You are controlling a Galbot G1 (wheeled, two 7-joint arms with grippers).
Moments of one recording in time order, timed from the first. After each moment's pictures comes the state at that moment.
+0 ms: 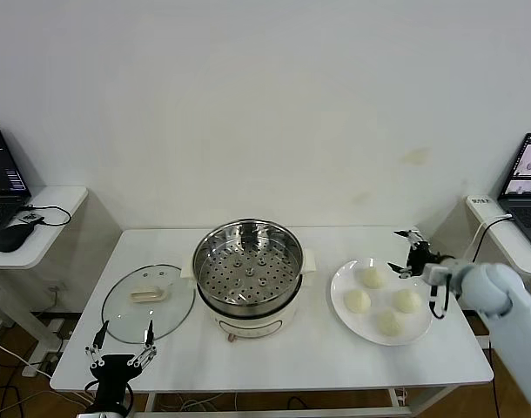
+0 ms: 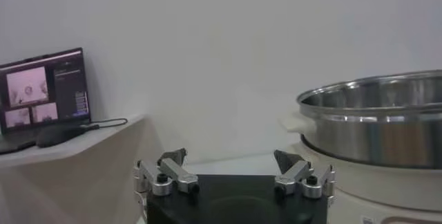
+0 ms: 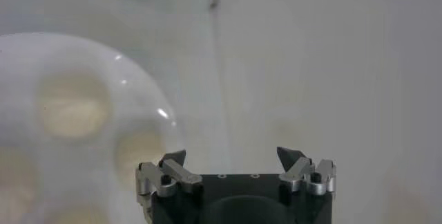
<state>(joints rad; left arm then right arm) 1.76 -1.25 -0.60 -2.09 -0.11 -0.11 -0.25 -0.43 0.67 -0.13 1.34 -0.37 0.04 -0.80</state>
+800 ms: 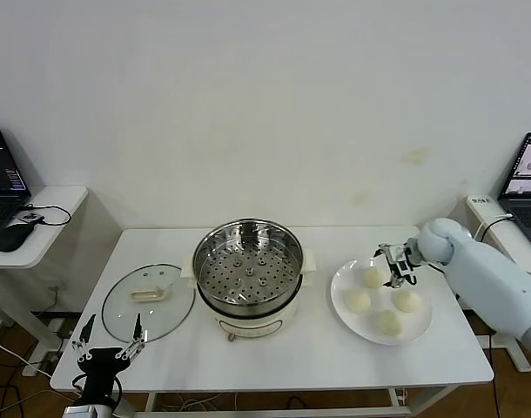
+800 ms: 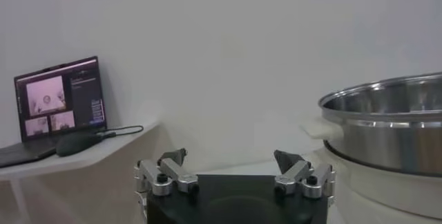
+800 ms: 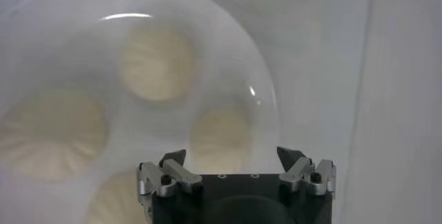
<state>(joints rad) 1.75 -1.24 -0.65 -2.08 -0.12 -0.10 -0.25 -0.10 0.85 -0.60 0.97 -0.38 0.01 -0.95</state>
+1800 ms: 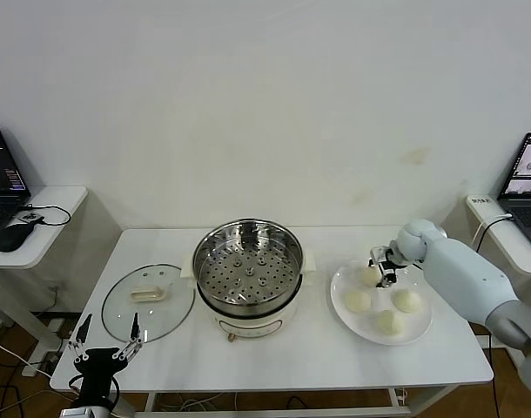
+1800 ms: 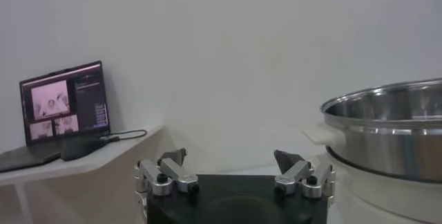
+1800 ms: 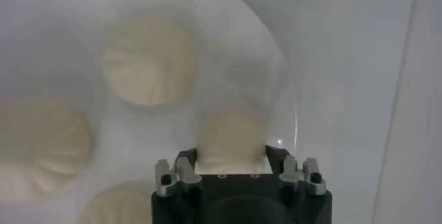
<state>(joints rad) 1.76 -1.24 -0.65 -2.10 -0.12 -0.11 -0.25 -0.07 0.94 -0.64 0.86 -0.40 0.02 -0.96</state>
